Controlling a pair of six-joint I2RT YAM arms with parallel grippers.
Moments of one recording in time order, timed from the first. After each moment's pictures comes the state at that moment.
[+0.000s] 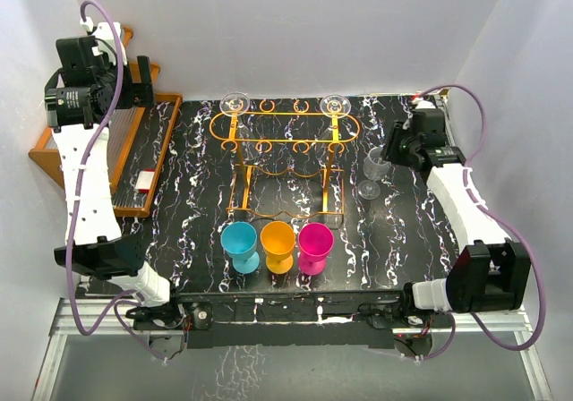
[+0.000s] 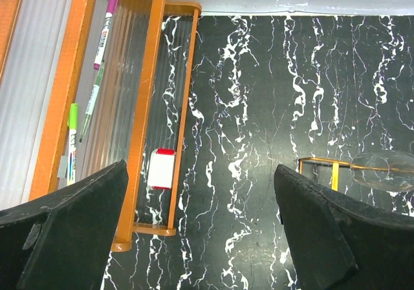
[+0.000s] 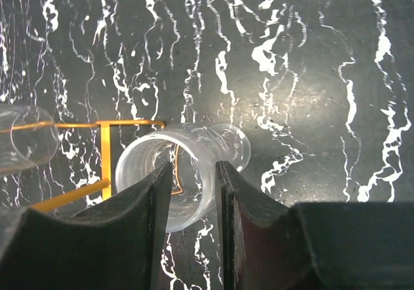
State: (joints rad) left arm 0.12 1.60 2.16 -1.09 0.03 0.09; right arm 0.00 1.33 1.14 -0.48 -0.09 0.28
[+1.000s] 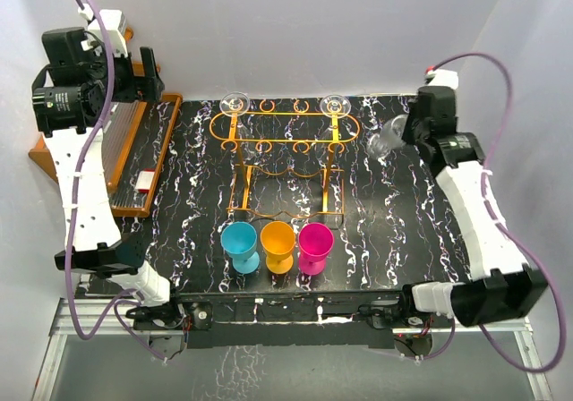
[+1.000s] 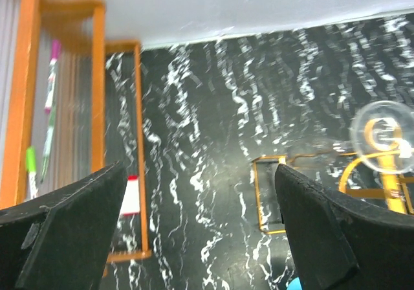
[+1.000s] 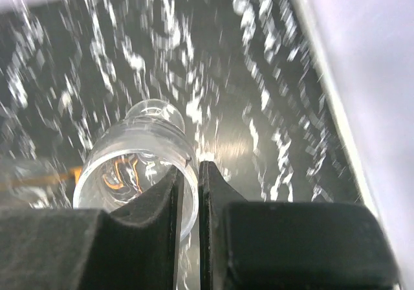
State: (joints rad) left arm 0.11 1.60 2.26 -1.15 0.22 0.10; right arm 0.13 1.30 1.37 -0.71 0.28 0.20
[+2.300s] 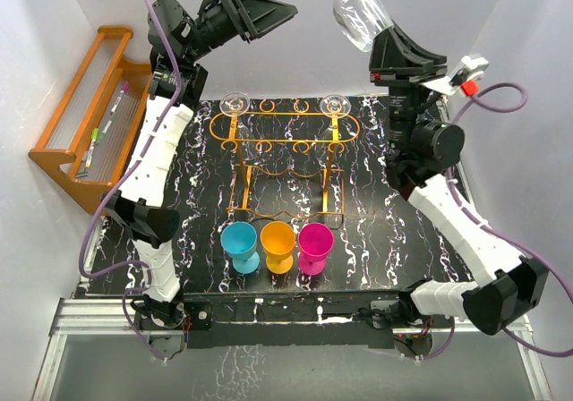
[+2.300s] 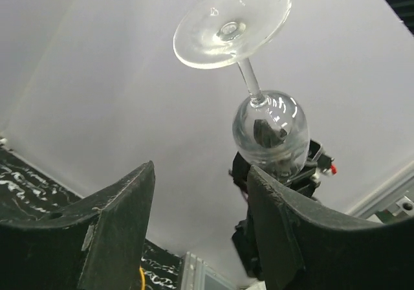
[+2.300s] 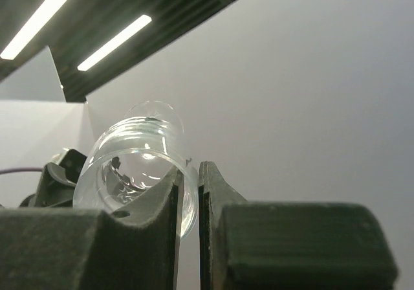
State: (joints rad) left arm -0.36 1.92 2.39 0.03 0.75 -1.07; right arm 0.44 1.24 1.29 0.89 0.16 0.26
